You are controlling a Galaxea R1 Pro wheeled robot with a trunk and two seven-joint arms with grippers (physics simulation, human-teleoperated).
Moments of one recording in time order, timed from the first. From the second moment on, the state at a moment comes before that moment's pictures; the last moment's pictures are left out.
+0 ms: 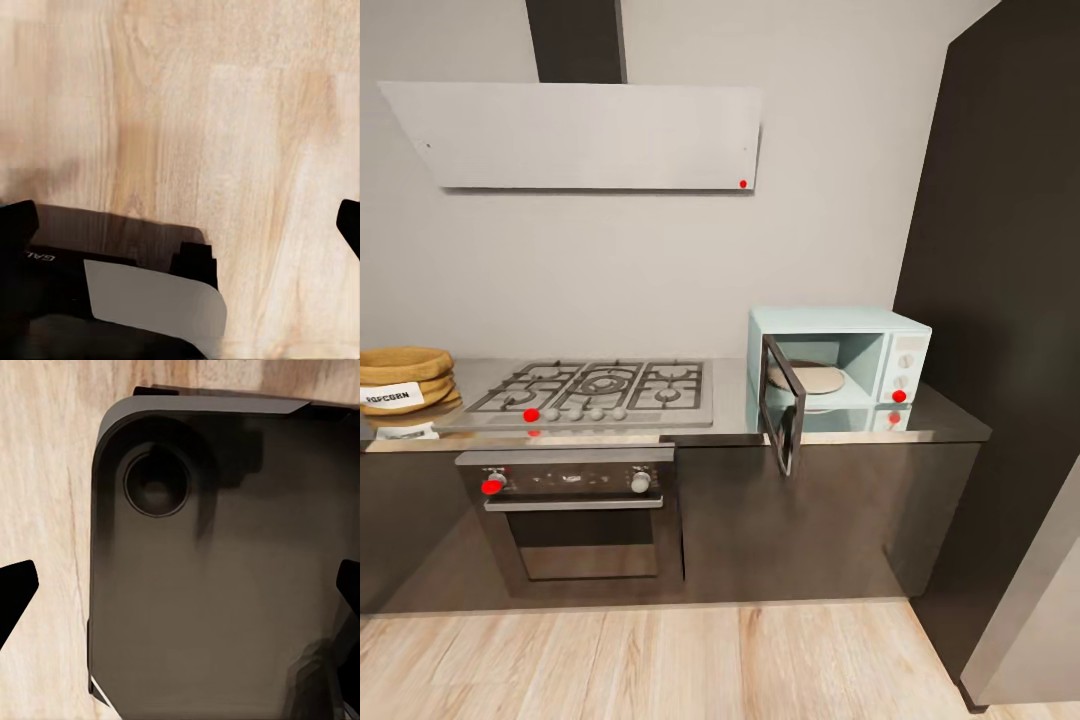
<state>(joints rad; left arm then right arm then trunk) 0.00 -0.01 0.03 -0.06 0.06 -0.02 0.01 -0.42 -0.08 -0.27 0.03 0.37 0.09 0.20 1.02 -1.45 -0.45</state>
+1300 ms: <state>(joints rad) 0.00 -0.01 0.03 -0.06 0.17 -0.02 0.01 -0.21 -0.04 -0.28 0.03 0.36 -0.01 0.05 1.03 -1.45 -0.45</state>
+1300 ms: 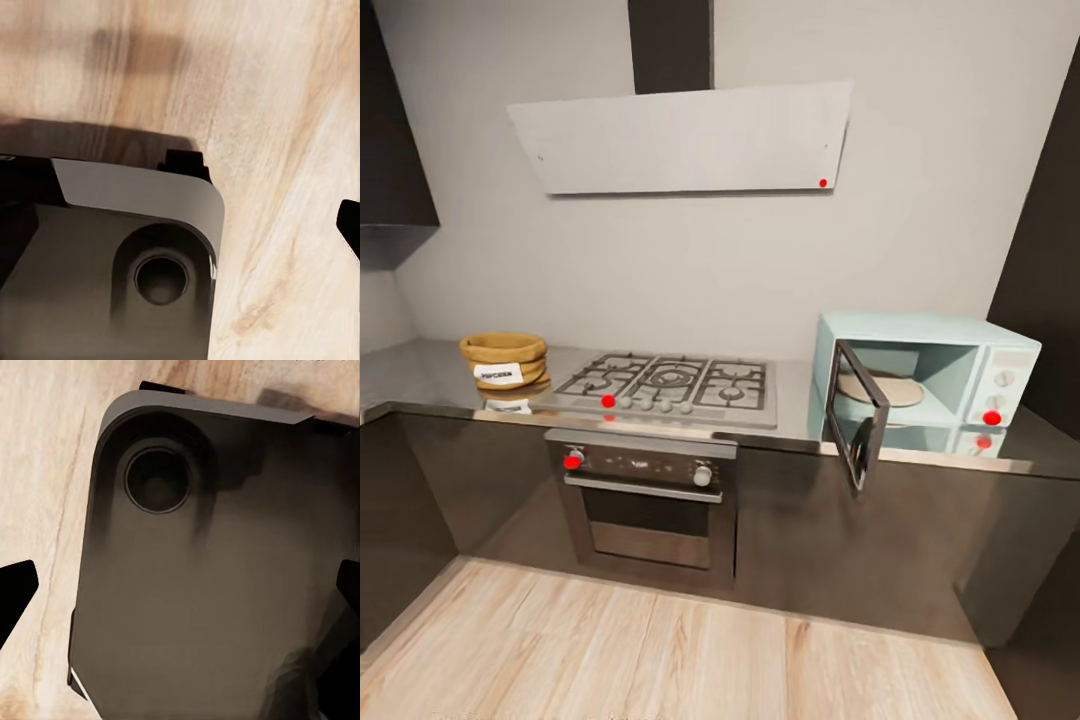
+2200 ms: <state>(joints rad) 0.00 -0.01 0.03 -0.06 0.17 -0.02 0.01 -0.21 -0.02 -0.28 0.03 0.36 -0.01 0.05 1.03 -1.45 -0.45</state>
